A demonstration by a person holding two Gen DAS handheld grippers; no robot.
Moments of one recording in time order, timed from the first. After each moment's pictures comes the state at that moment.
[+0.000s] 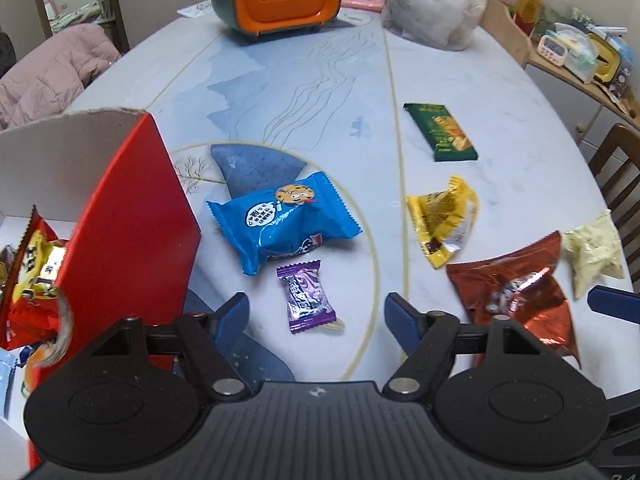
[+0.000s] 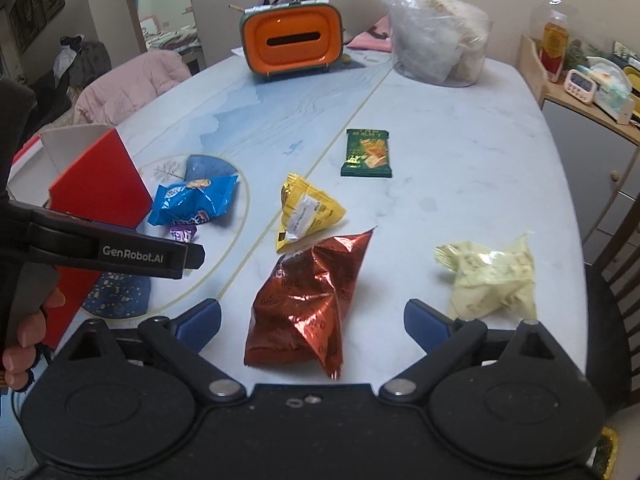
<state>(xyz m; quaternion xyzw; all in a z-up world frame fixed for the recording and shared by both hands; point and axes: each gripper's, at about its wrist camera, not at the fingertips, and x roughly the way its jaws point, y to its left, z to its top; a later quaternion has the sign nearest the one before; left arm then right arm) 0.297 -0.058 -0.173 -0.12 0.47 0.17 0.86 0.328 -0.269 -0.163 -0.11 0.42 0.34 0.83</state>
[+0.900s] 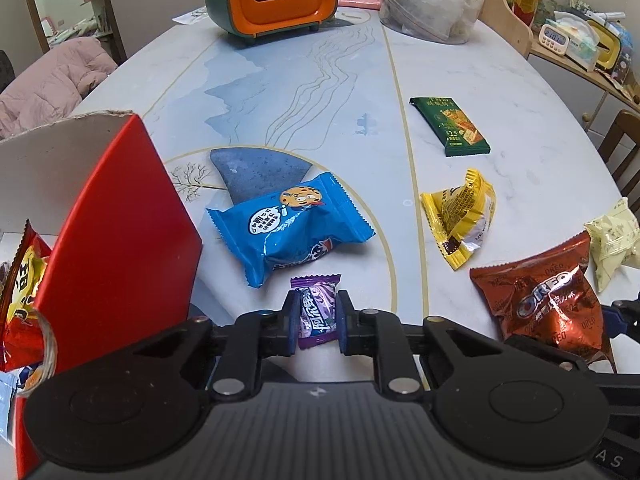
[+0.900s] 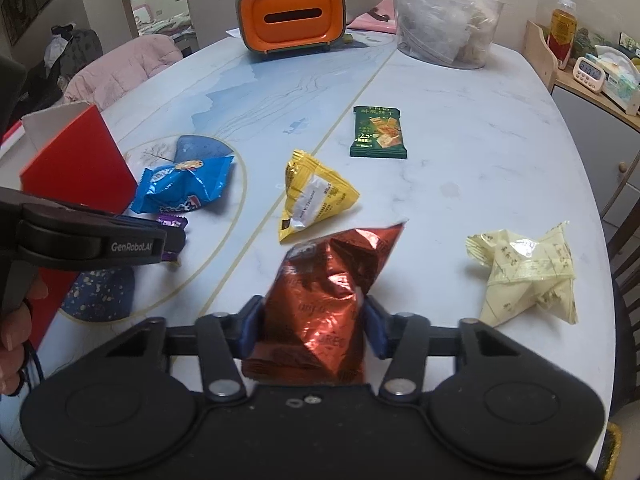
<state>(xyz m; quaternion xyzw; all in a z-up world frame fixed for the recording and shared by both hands) 0.303 -0.056 -0.182 -0.09 0.47 0.17 0.86 0.332 -0.248 -0.186 -0.11 0.43 0.33 0.83</state>
